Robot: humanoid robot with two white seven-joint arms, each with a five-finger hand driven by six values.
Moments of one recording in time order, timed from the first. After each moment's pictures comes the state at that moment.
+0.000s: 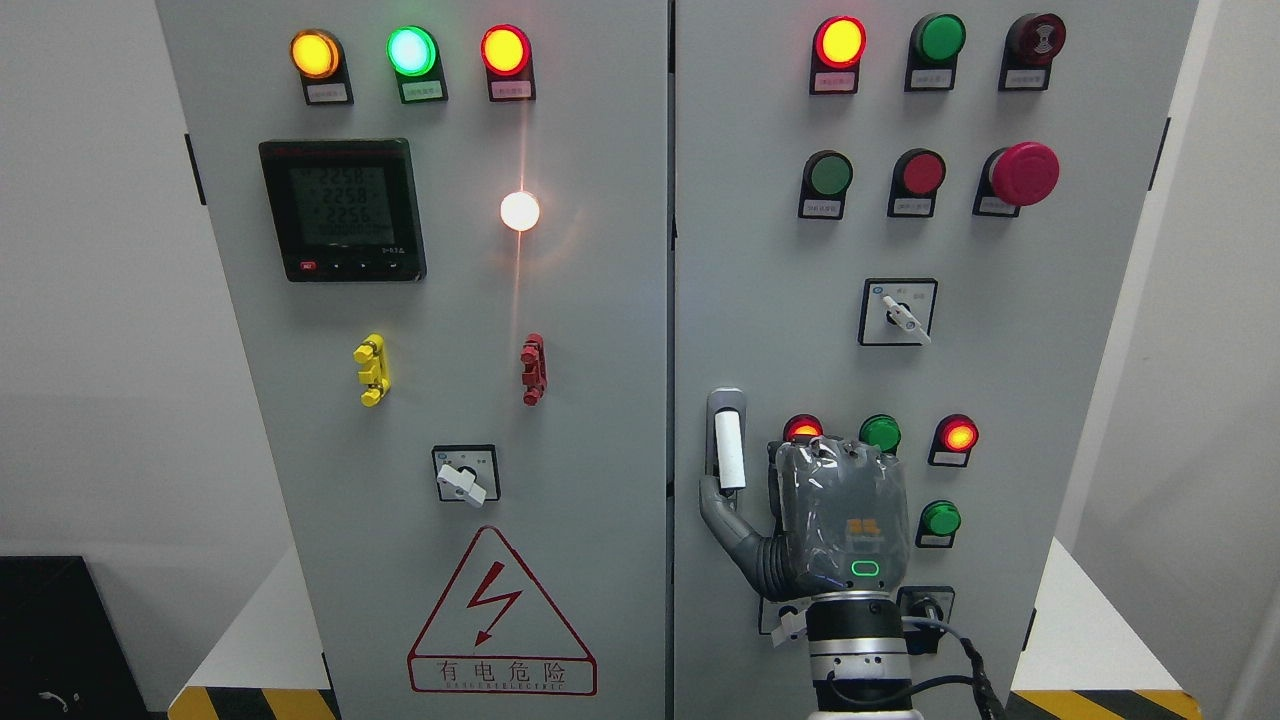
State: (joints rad) left arm -0.04 -0.11 -0.13 -0.05 0.14 -0.06 -0.06; right arm -0.47 0.13 0.29 -1.71 1.43 0.27 -0.15
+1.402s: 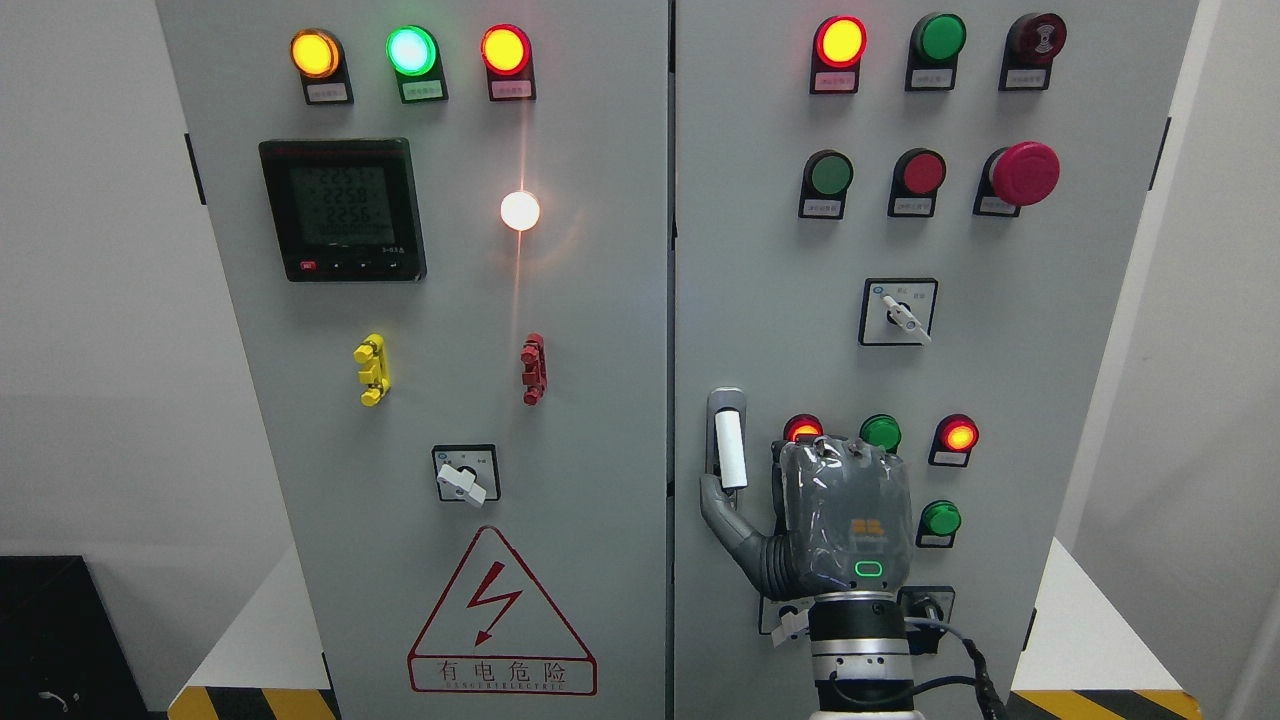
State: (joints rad) left arm -0.04 -0.11 -0.13 -0.05 0.14 -0.06 -0.06; right arm -0.47 0.14 0.28 -1.71 1.42 0.28 -0.16
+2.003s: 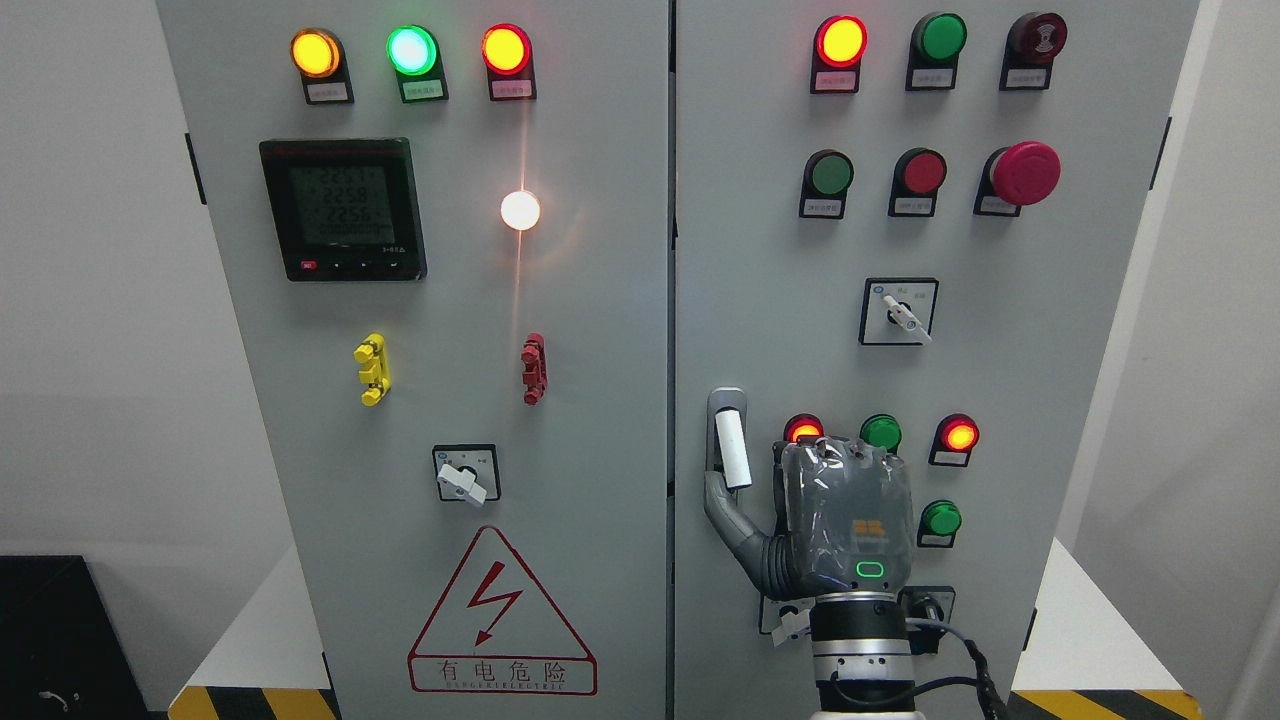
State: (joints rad) left arm -0.04 -0.11 -0.13 -0.05 0.14 -0.06 -0.06; right arm -0.47 0.14 0.28 -1.71 1.42 0.28 -0.16
